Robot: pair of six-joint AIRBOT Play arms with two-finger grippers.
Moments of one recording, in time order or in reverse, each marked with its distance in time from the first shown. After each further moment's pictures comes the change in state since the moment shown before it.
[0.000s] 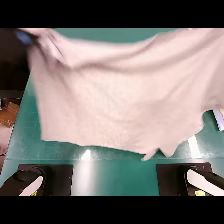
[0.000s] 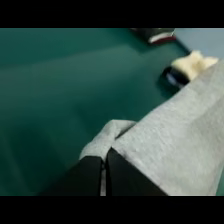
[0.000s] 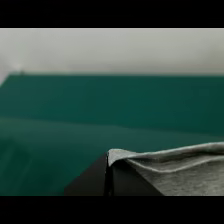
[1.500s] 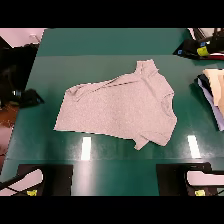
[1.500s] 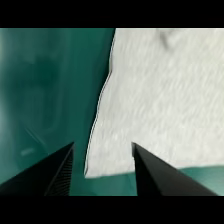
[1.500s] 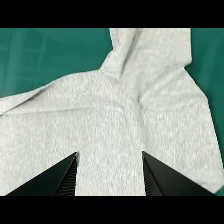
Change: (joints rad) left arm 0.570 -0.347 -0.445 0.134 -0.186 0.205; right arm 0.084 -0.288 -0.240 -0.064 -0.049 -0.022
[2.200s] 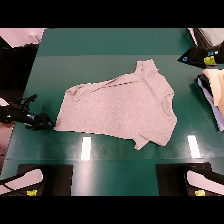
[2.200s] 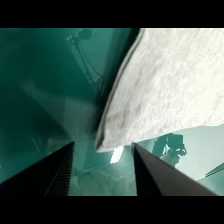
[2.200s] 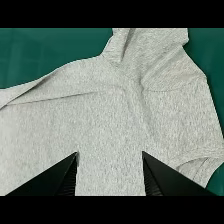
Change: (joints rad) left arm 0.015 -0.075 -0.269 -0.027 0.029 0.116; right arm -0.011 0.192 -0.208 0.002 -0.063 -0.006
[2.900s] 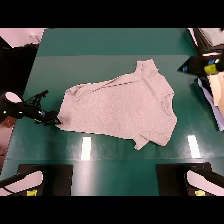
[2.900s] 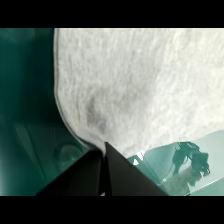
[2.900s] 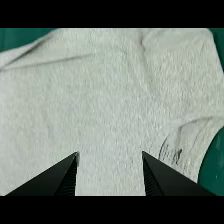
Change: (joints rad) left arm -0.174 0.024 0.023 -0.022 0.066 -0.047; right arm -0.008 0.066 -0.120 -0.028 0.103 0.000
